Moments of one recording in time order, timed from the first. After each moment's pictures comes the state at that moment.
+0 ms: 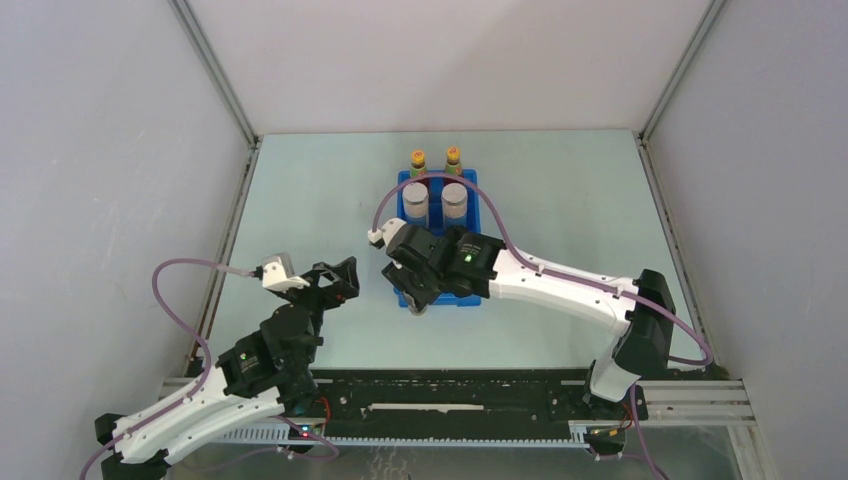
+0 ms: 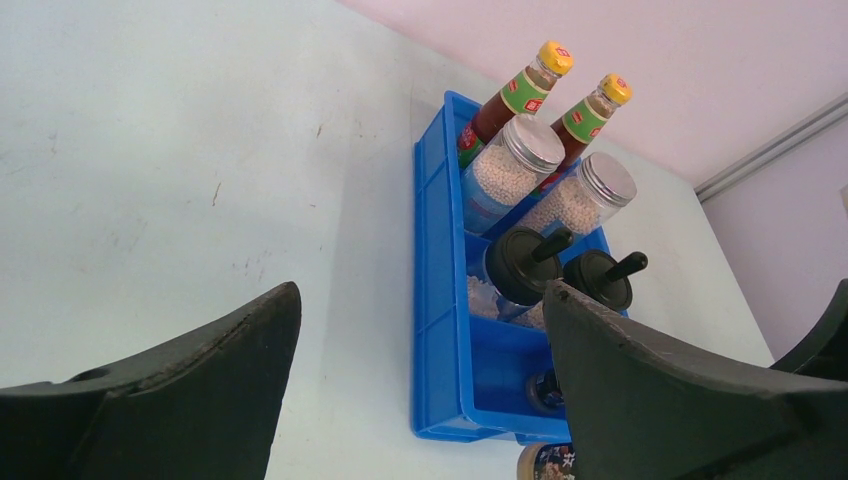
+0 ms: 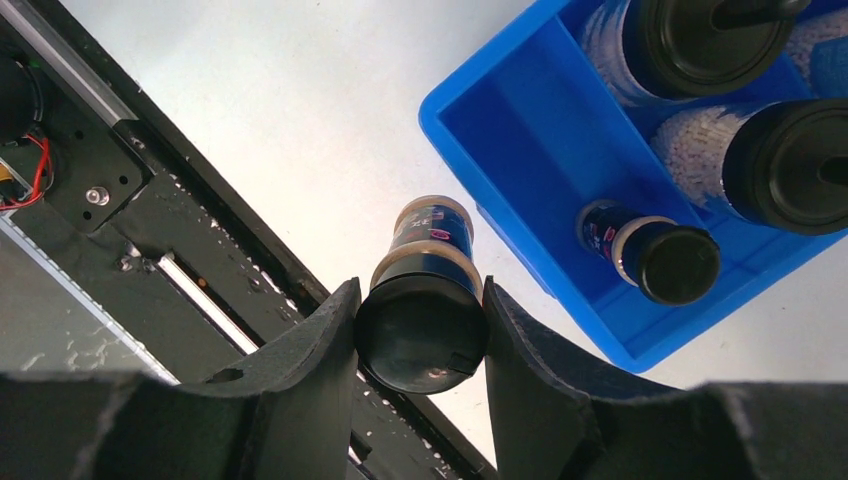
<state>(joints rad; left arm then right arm) -1.03 0.28 0.42 -0.27 -0.99 -0.63 1.17 1.66 1.55 -0.83 0.16 0.23</state>
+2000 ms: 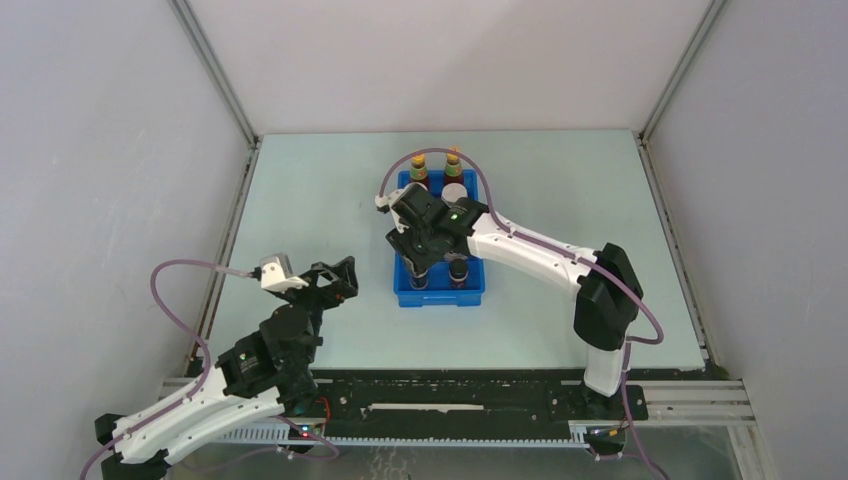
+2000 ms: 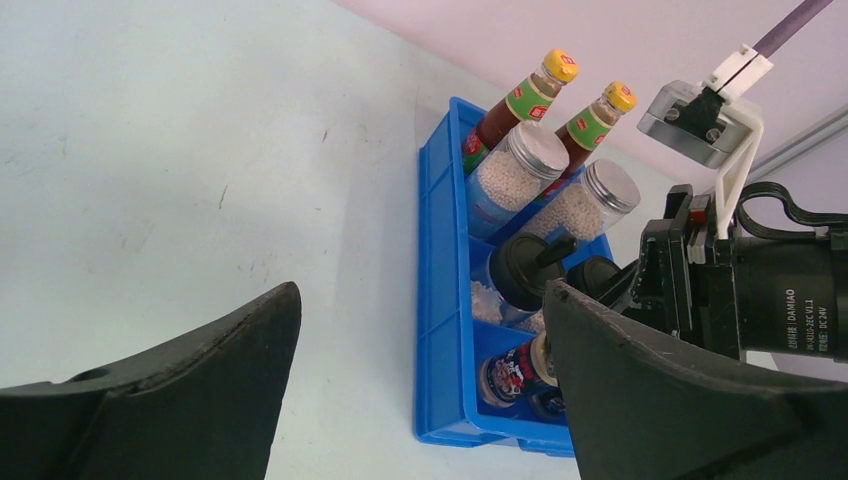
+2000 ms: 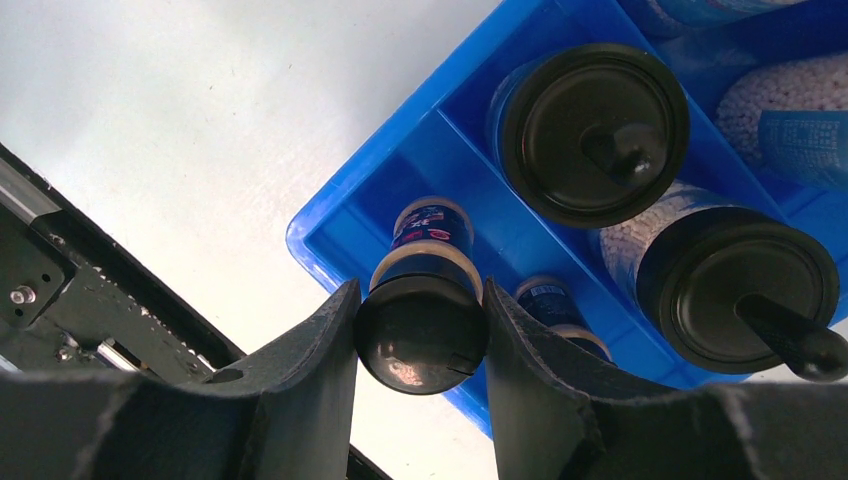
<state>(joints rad) -1.03 0.28 0.42 -0.27 -1.01 -0.63 0.94 1.86 1.66 -0.78 0.03 0.15</state>
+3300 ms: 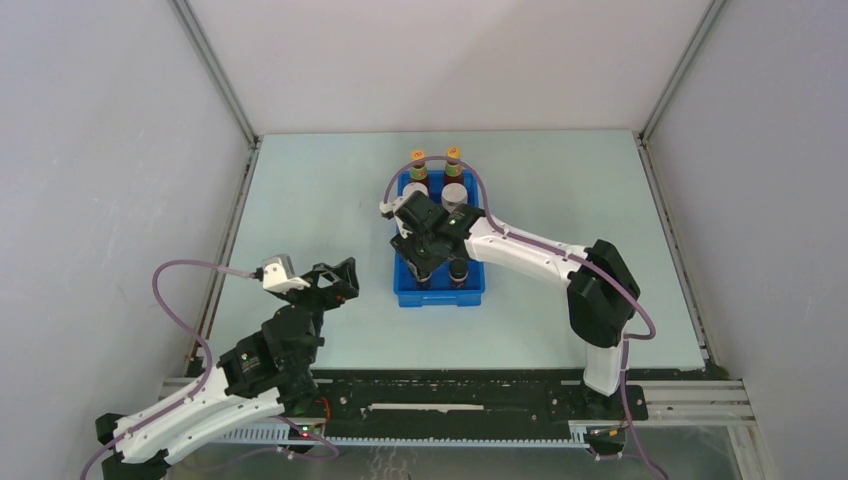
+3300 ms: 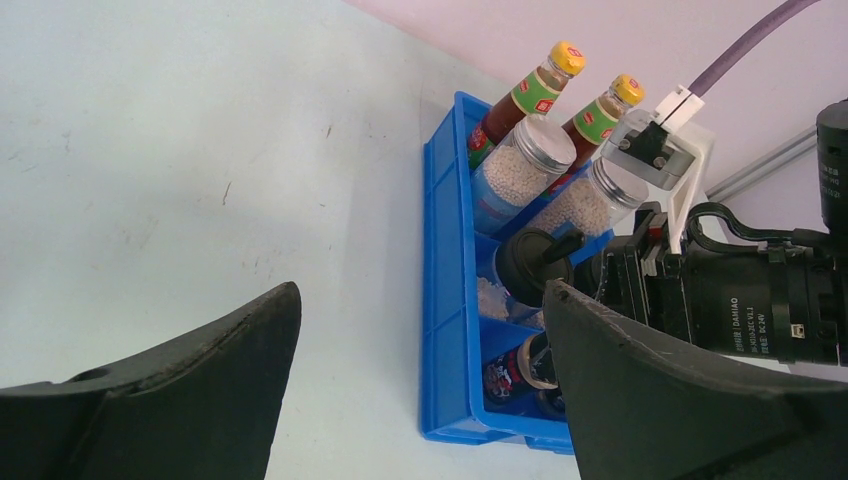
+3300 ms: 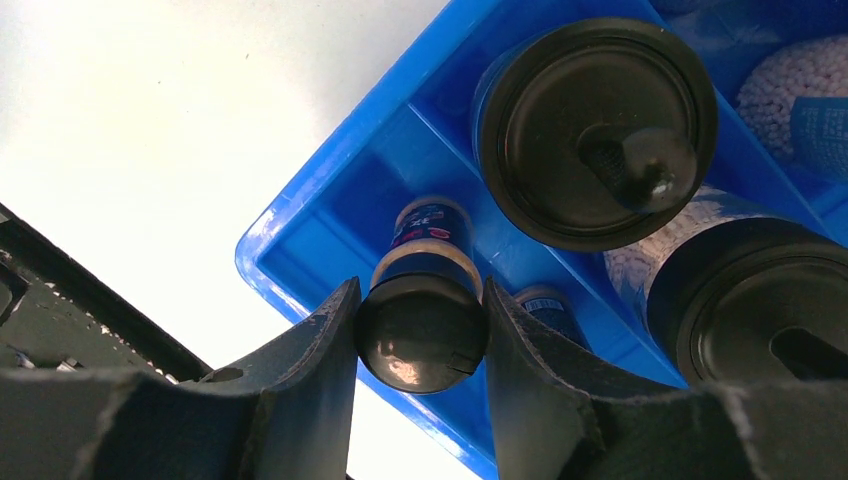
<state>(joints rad) -1.03 0.28 0.41 -0.27 -1.01 -0.63 0.92 1.88 1.58 -0.71 0.02 0.15</state>
